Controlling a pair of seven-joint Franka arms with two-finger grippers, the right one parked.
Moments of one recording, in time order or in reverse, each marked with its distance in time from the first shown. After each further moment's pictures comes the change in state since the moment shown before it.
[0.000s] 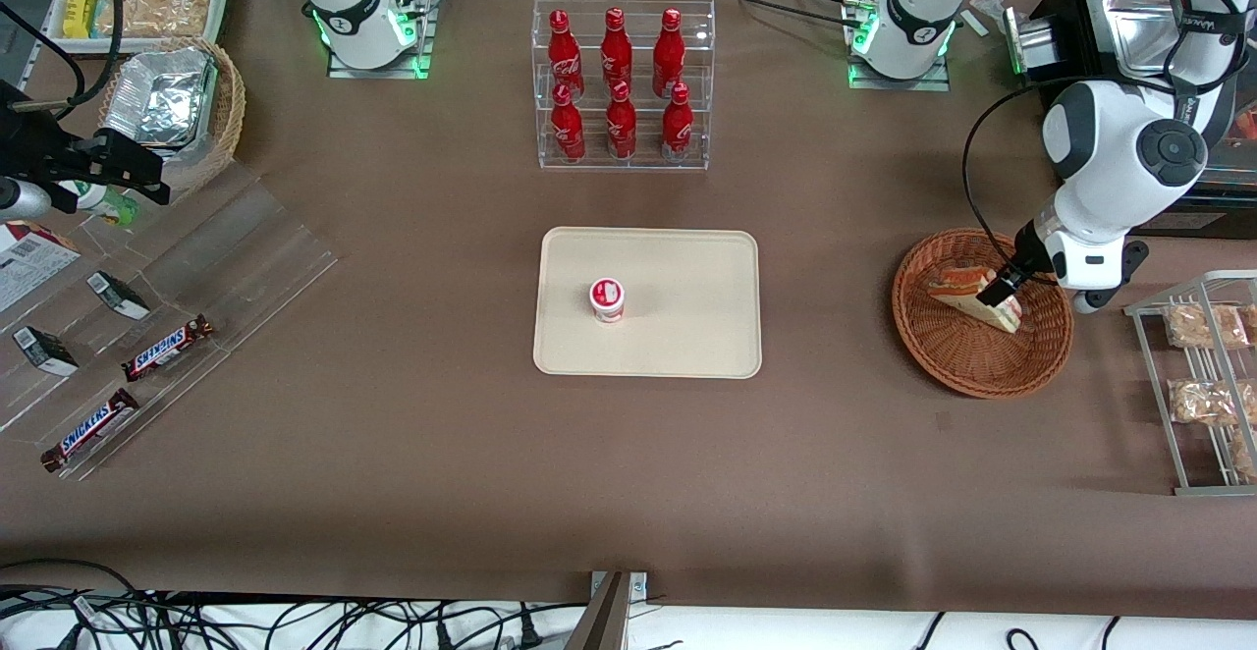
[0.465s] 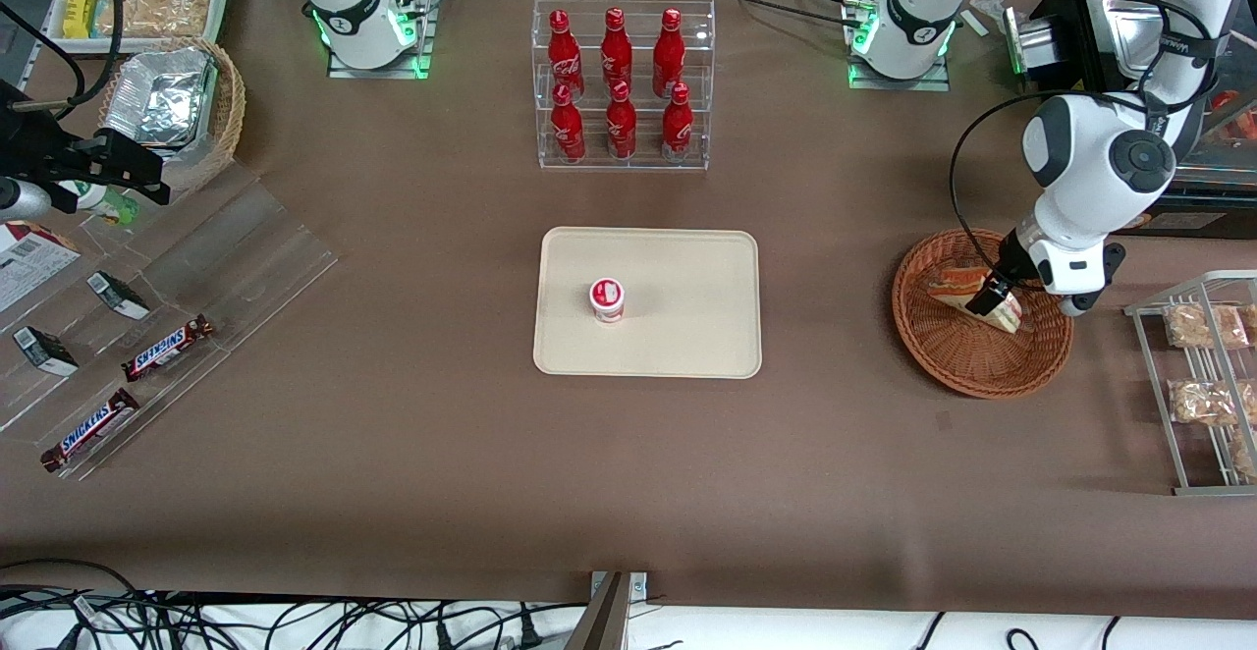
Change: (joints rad) arm 0.000 0.055 -0.004 -0.056 0.000 0.148 -0.062
